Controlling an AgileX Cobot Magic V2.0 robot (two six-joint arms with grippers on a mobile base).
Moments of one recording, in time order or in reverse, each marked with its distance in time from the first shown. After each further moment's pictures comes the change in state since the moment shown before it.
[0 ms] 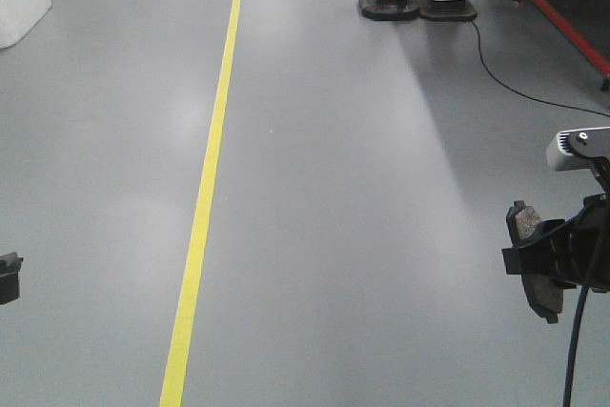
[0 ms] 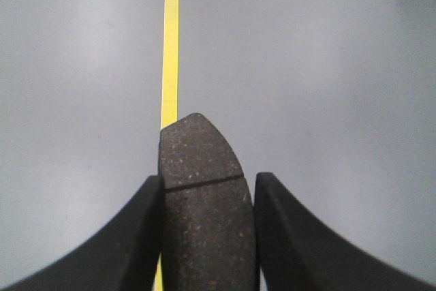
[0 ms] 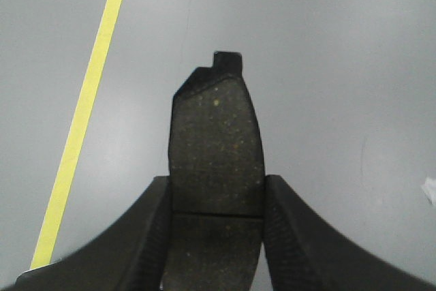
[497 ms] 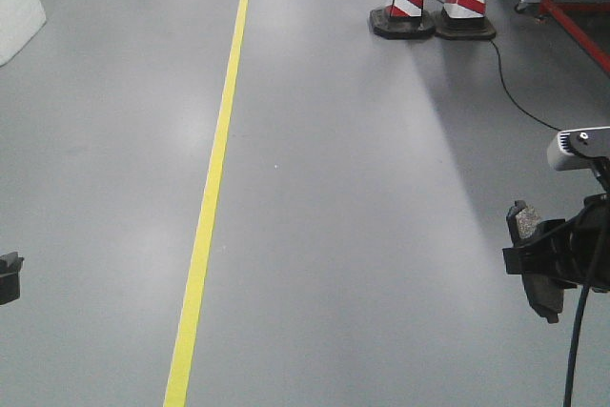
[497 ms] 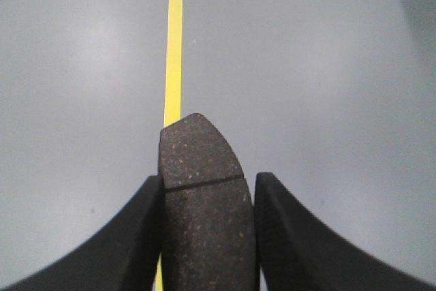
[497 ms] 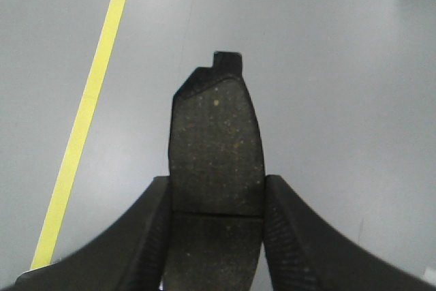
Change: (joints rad) left arm 0.000 0.000 0.000 0.000 0.000 0.000; right arm 0.000 0.000 0.000 0.000 0.000 0.000
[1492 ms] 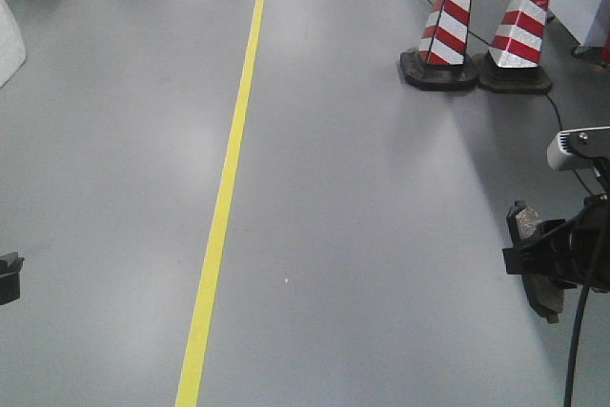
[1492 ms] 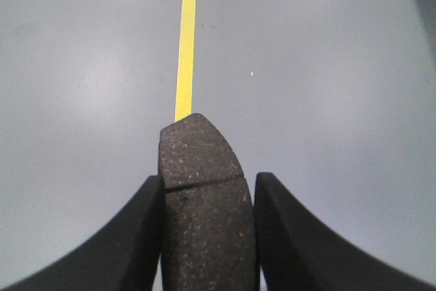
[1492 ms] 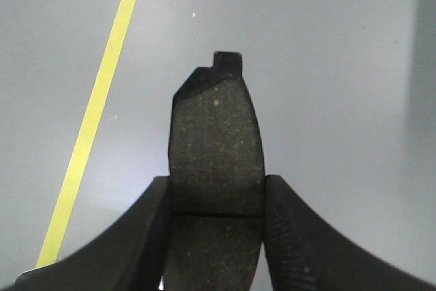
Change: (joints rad) left arm 0.000 0.000 0.000 0.000 0.000 0.000; right arm 0.000 0.000 0.000 0.000 0.000 0.000
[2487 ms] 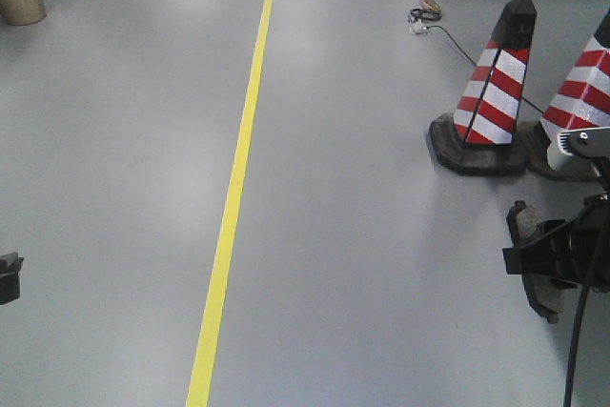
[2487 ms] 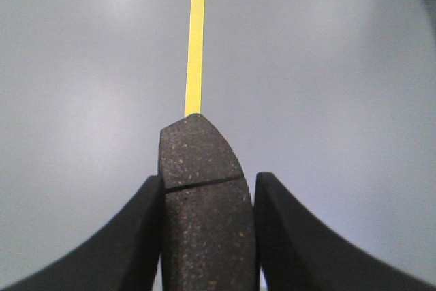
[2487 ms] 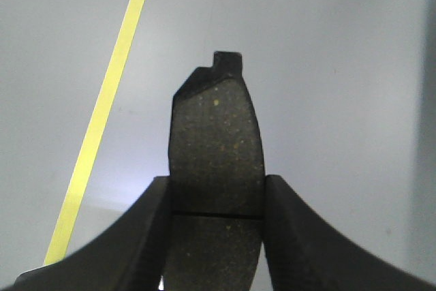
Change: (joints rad) left arm 0.000 0.000 0.000 0.000 0.000 0.000; right arm 0.000 0.000 0.000 0.000 0.000 0.000
